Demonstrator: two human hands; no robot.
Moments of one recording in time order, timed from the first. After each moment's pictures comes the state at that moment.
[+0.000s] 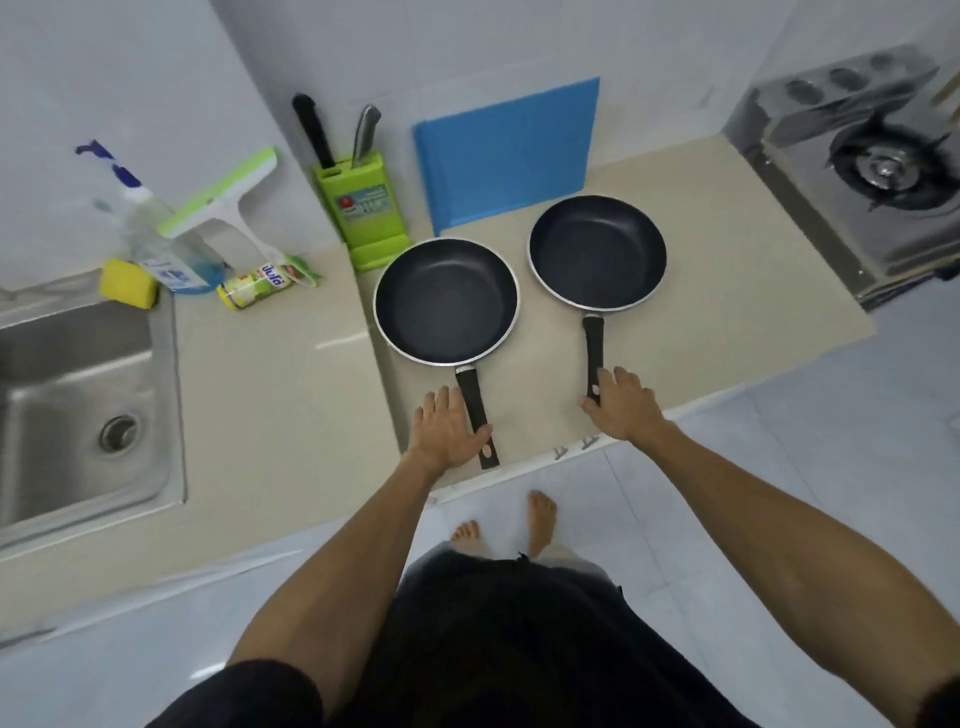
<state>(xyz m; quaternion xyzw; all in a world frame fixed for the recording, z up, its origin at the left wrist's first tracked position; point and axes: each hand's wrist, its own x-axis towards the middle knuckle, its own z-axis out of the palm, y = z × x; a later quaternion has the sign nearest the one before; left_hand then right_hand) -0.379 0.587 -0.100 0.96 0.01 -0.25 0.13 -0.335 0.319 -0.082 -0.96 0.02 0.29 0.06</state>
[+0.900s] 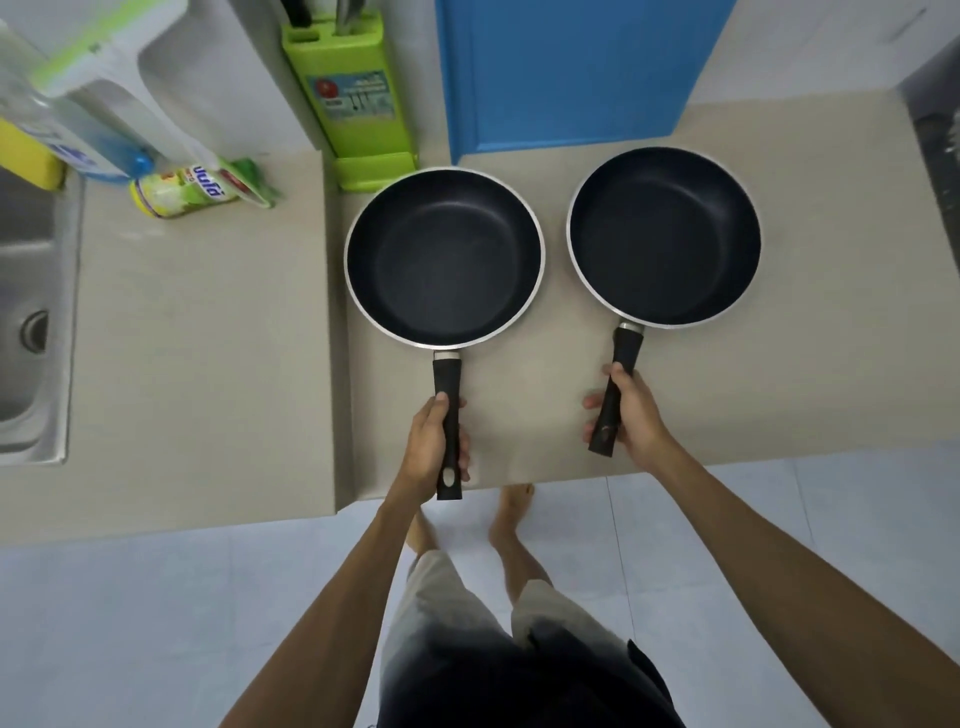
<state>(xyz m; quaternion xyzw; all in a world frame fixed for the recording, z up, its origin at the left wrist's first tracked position) -0.344 0.538 -0.195 0.55 0.40 -0.15 0.72 -0.234 0.285 -0.206 -0.64 0.31 0.33 0.62</state>
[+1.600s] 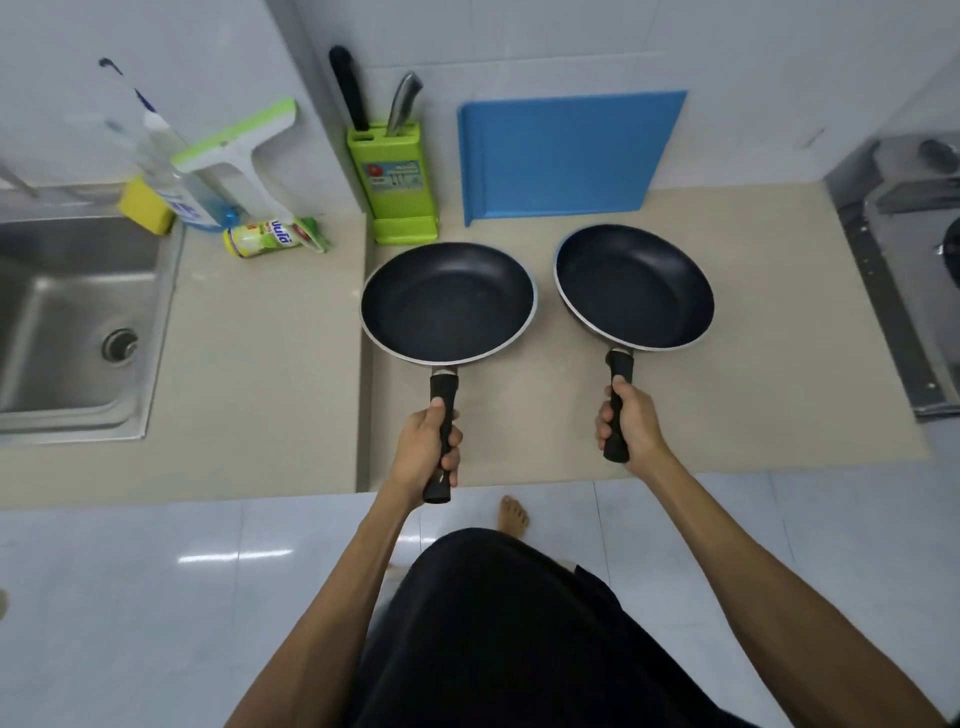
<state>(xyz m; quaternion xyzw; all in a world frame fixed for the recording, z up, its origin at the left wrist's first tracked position) -0.370 0.528 -0.076 0.55 0.38 -0.11 0.74 -0.250 0.274 -0.109 -0.64 0.29 0.28 0.65</state>
